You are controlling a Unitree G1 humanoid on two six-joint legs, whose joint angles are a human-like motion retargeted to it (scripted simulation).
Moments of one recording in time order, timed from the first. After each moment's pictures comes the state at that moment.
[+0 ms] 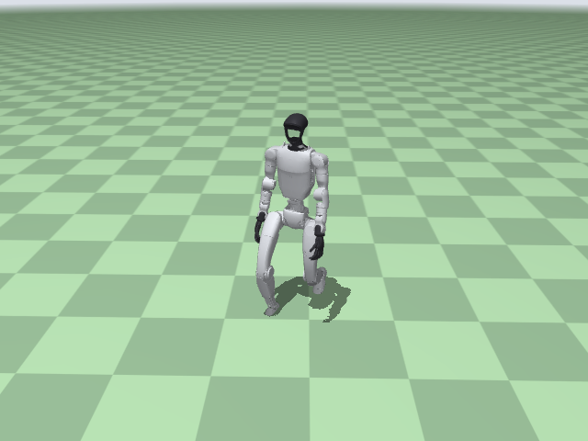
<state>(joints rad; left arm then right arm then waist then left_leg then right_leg) -0.19 0.18 -0.17 1.31 -0.08 -0.11 0.12 -0.06 -0.13 0.23 1.34 -0.06 -0.04 -0.13 -0.05 0.02 0.01 -0.08 0.05 0.12 1.15 -0.69 0.11 -0.68 0.02 -0.07 0.95 -0.30 0.07</state>
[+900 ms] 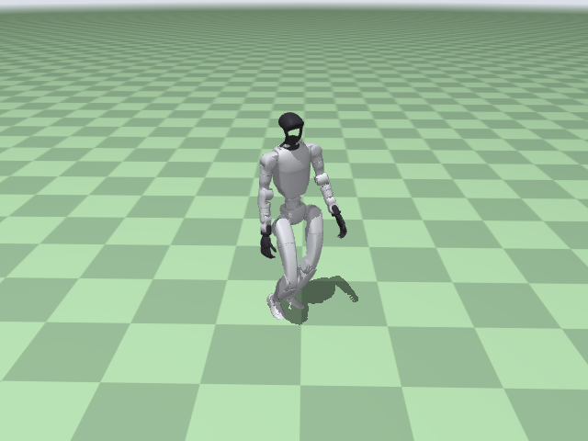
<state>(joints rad) -0.16 0.18 -0.20 1.15 -0.11 -0.09 0.09 -0.08 -0.23 0.18 1.29 -0.01 -0.05 -0.14 -0.13 -0.04 0.02 -0.35 -0.32 0.16 0.67 -0.58 0.24 -0.71 -0.31 -0.02 1.32 -0.48 0.01</state>
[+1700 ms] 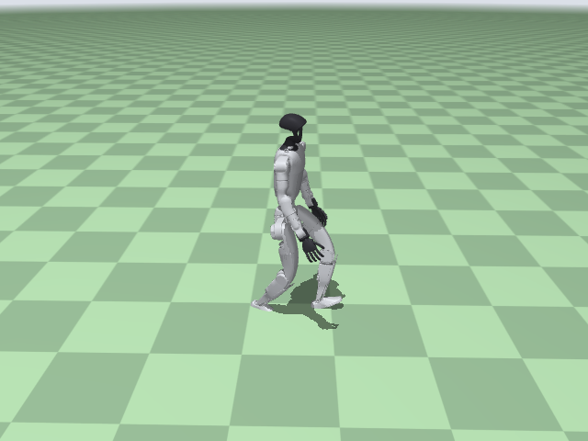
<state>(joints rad) -0.03 0.13 -0.28 1.15 -0.10 -0.11 0.09 -0.20 -0.34 0.16 1.12 0.03 -0.11 -0.26 0.02 0.15 0.01 -0.82 0.08 0.21 0.87 -0.59 0.09 -0.17 0.05 -0.19 0.74 -0.65 0.00</state>
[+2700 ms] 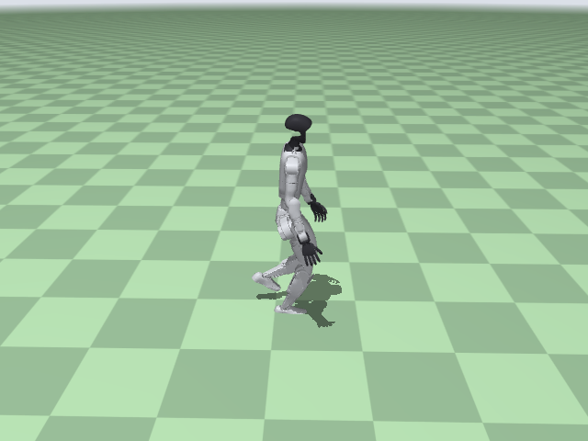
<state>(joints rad) -0.08 0.16 -0.33 1.12 -0.05 -0.11 0.11 -0.07 -0.34 0.17 1.22 0.01 -0.08 -0.27 0.00 0.26 -0.05 -0.60 0.26 0.08 1.63 -0.62 0.14 -0.48 0.19 -0.19 0.72 -0.48 -0.03</state>
